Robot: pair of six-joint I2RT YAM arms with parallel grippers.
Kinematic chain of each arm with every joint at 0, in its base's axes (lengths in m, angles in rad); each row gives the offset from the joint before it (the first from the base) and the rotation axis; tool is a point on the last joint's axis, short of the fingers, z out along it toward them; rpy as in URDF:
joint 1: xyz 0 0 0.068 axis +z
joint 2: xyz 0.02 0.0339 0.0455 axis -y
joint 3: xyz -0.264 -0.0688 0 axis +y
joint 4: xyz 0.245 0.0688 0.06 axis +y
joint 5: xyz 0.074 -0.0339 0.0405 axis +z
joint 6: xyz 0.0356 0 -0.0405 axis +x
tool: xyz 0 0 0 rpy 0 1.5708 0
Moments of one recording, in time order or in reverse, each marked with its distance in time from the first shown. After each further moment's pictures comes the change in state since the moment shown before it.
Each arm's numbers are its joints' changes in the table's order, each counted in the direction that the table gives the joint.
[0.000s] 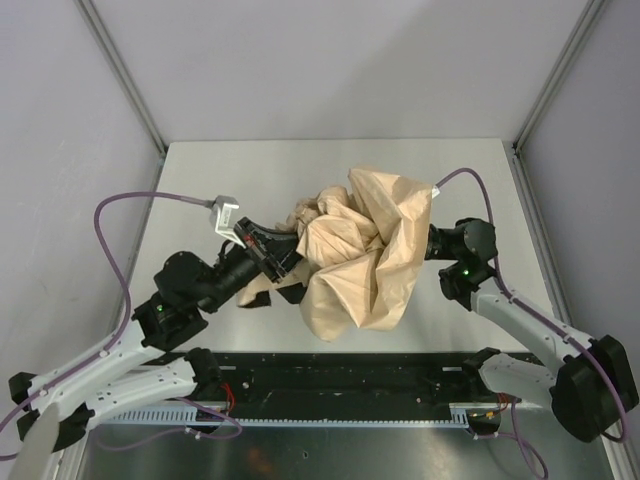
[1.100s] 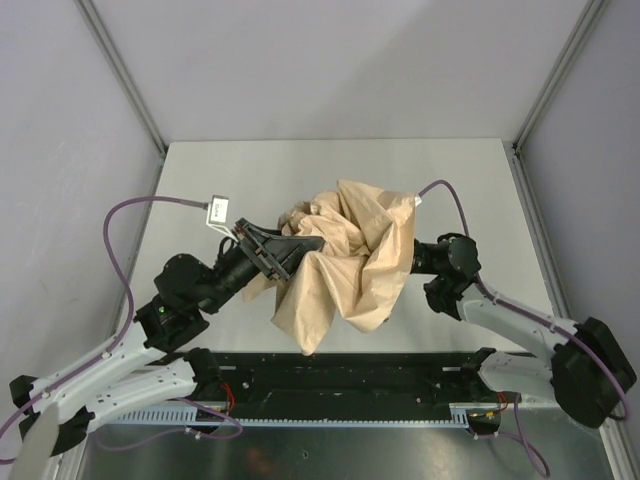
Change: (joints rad) left arm 0.033 0.018 0.043 -0.036 0.014 -0.278; right arm 0.169 -0.109 0.079 -0.273 -0.166 0.261
